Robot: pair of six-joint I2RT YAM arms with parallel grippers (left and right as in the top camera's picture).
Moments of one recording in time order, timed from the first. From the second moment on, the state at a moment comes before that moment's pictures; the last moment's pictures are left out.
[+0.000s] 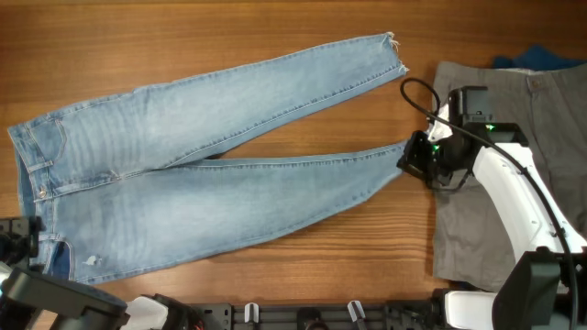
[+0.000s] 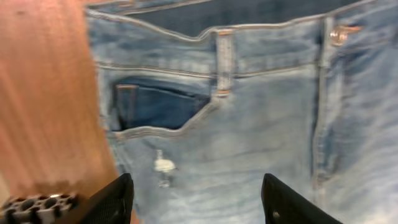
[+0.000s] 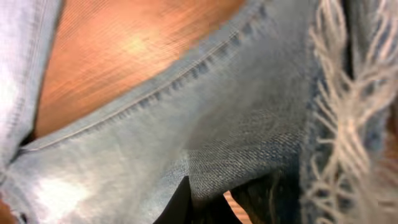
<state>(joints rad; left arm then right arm) 1.12 1.54 1.13 -1.06 0.10 -0.50 -0.02 1.51 1.00 -0.85 -0.39 0.43</state>
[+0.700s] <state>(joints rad) 1.15 1.54 0.77 -0.72 -0.07 -0.54 -0.02 1.51 1.00 -0.82 -0.42 0.44</state>
